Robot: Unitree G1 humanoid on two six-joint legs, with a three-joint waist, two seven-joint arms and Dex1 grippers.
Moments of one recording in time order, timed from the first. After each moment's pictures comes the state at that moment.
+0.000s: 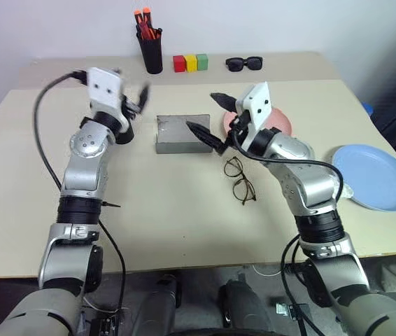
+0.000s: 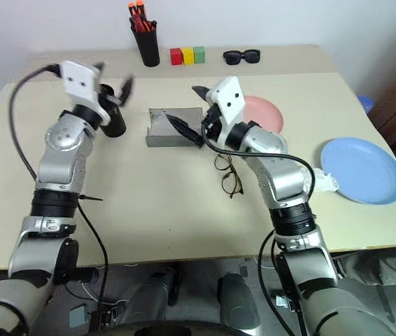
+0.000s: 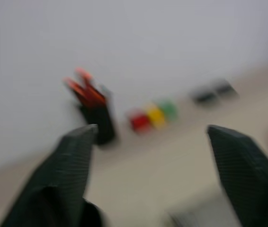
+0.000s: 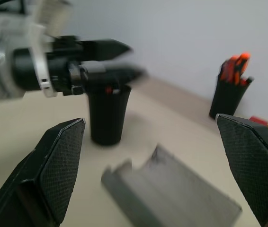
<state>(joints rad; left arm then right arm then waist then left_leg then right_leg) -0.75 0.45 -0.01 0.27 -0.14 0.22 -0.41 -0.67 -0.35 0.10 -0.05 0.30 0.34 0.69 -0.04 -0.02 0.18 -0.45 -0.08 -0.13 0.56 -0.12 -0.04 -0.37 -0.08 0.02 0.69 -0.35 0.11</state>
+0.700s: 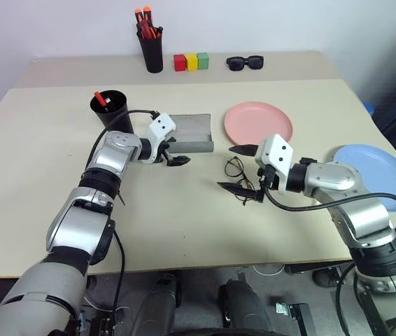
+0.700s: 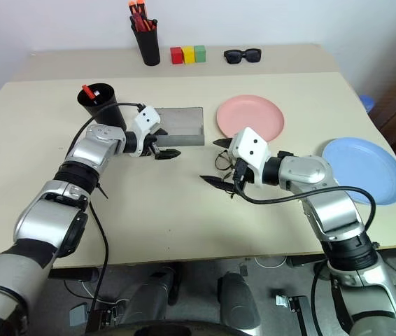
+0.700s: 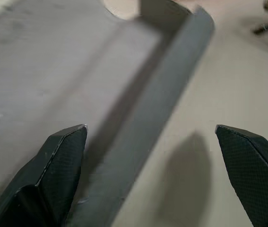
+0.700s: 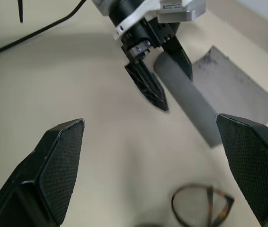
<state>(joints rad) -1.05 0.38 -0.24 0.98 0.01 0.14 -0.96 -0.41 -0.66 0.10 -0.34 0.31 0.48 0.89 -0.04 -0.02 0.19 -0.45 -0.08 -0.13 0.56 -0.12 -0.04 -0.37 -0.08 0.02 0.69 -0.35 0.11</state>
